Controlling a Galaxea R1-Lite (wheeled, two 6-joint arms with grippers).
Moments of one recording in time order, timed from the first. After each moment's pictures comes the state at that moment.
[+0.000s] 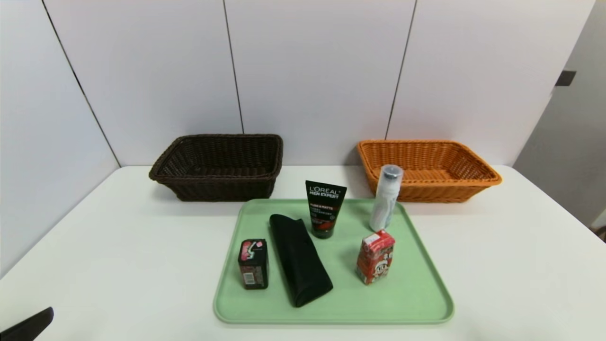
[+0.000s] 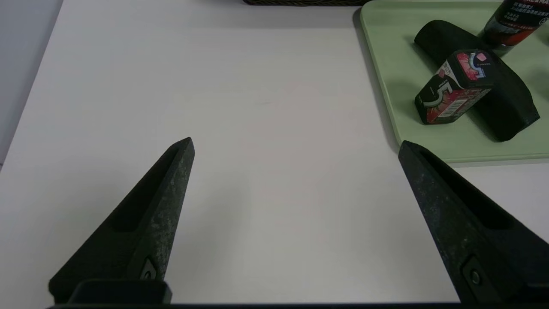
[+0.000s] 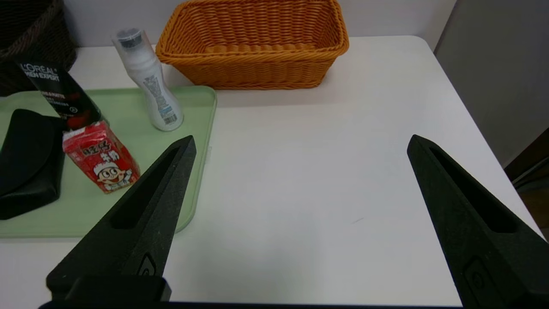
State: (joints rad) left arm 0.00 0.60 -0.59 0.33 -0.11 -0.05; right arm 0.01 0.59 -0.57 0.15 -0.02 0.03
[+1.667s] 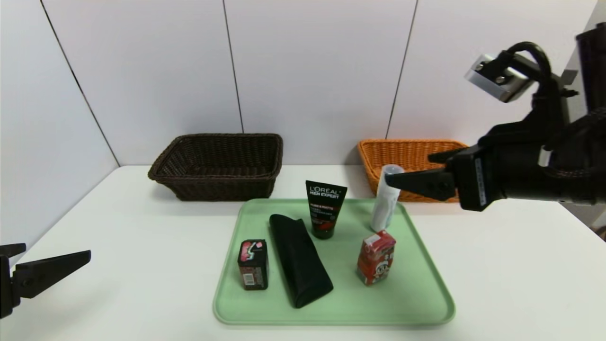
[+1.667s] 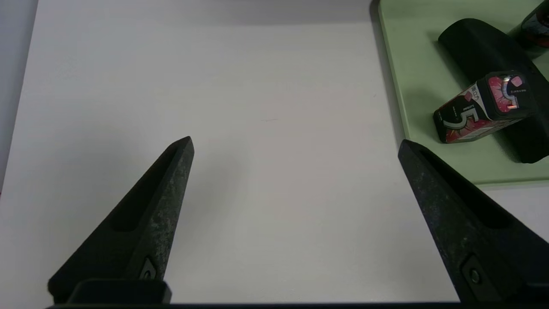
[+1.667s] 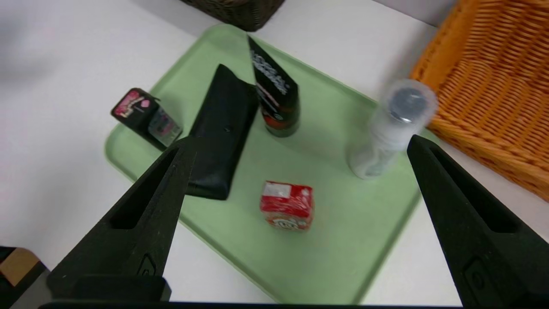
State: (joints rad) left arm 0.00 0.90 -0.76 0.34 -0.10 -0.03; right arm 0.61 1.43 -1.20 0.22 0.04 0.02
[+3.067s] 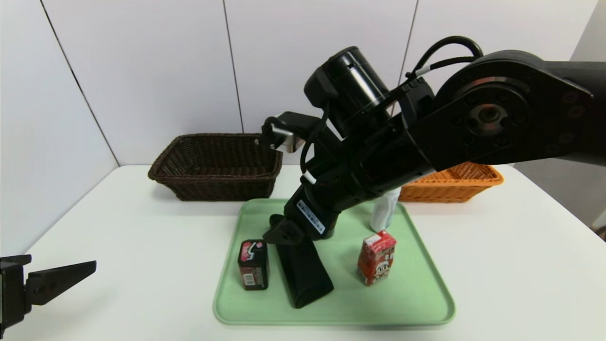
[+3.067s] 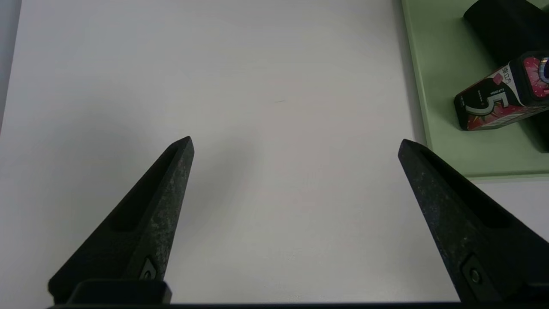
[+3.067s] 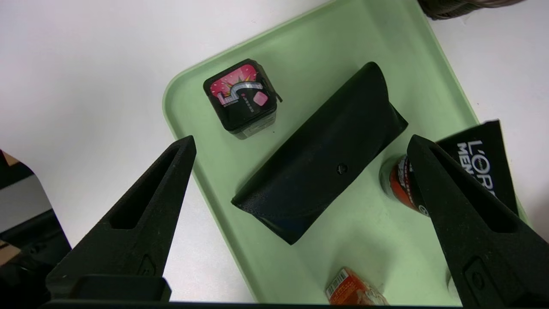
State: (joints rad) left arm 0.00 0.92 -0.72 0.34 -0.08 -0.03; right arm 0.86 1.99 -1.89 0.68 0.12 -0.25
